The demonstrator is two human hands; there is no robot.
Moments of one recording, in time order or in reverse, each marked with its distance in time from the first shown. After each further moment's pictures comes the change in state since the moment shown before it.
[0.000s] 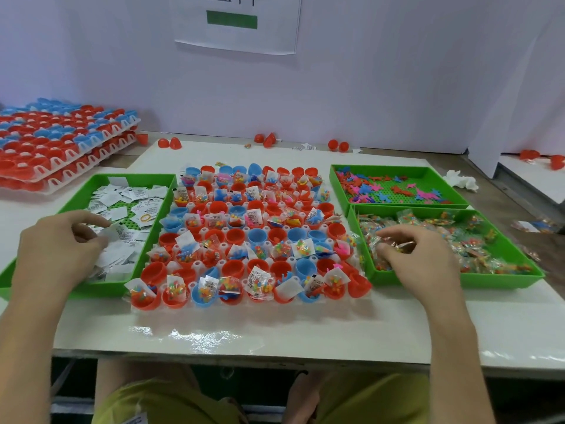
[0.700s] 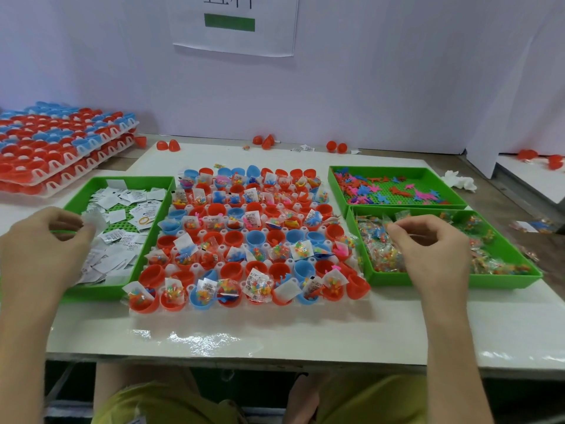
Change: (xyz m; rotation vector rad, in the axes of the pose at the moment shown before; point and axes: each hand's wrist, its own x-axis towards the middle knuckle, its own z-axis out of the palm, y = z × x) left_hand 0.016 -0.012 0.006 -0.228 0.107 -0.010; right_hand 0.003 0.005 0.003 0.378 0.283 -0.037
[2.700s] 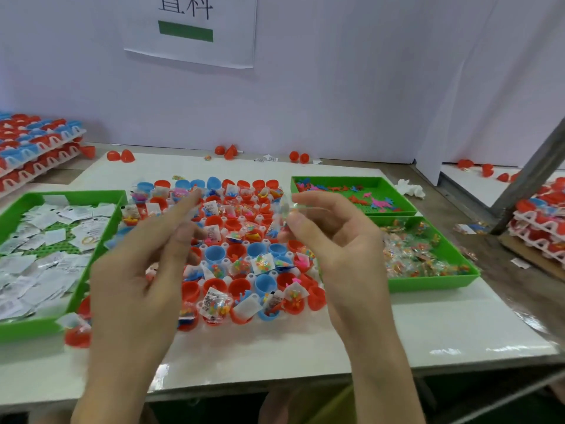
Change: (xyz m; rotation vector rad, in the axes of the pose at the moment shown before) left_hand -0.175 0.186 0.046 -0.429 -0.189 0.576; right_hand -0.048 -0.090 0.010 0.658 -0.391 -0.058
